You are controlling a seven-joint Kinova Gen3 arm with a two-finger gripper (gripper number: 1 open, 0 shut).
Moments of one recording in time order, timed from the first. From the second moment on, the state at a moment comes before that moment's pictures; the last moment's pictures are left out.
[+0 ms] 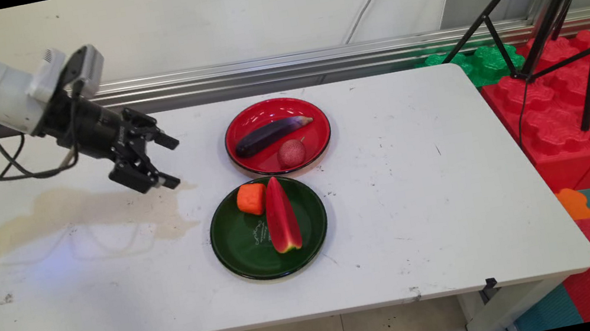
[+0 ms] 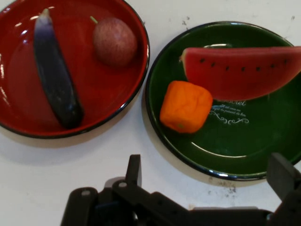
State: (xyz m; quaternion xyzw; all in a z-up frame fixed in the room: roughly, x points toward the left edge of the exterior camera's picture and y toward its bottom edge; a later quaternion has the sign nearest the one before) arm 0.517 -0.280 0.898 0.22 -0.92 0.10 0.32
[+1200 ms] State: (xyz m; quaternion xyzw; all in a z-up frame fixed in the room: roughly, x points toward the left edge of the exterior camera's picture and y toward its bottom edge) arm 0.454 -0.306 0.821 0.18 -0.94 0.10 0.29
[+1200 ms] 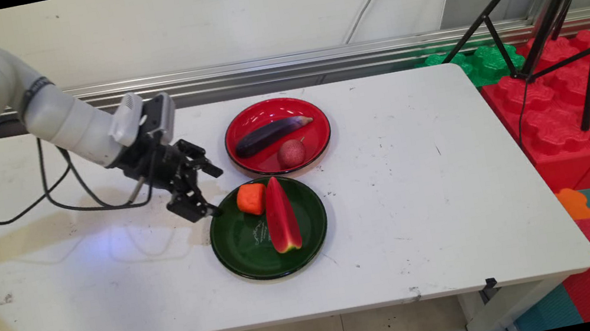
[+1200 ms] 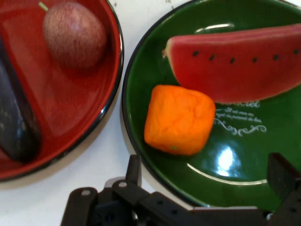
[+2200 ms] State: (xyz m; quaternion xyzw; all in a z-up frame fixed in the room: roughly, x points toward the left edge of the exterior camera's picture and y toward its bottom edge) arm 0.415 -0.331 0.784 0.11 -0.95 0.12 0.27
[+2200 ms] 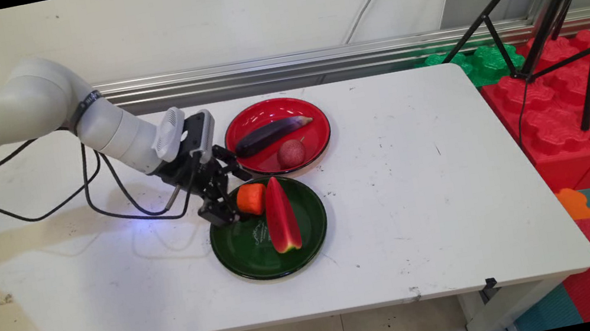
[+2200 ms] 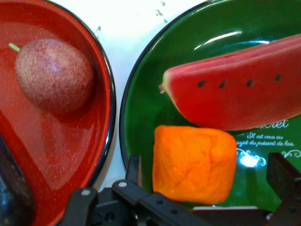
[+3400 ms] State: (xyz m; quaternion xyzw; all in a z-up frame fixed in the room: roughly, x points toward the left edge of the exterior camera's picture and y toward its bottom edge) arm 0.423 -0.323 0.804 0.10 -0.95 0.13 0.28
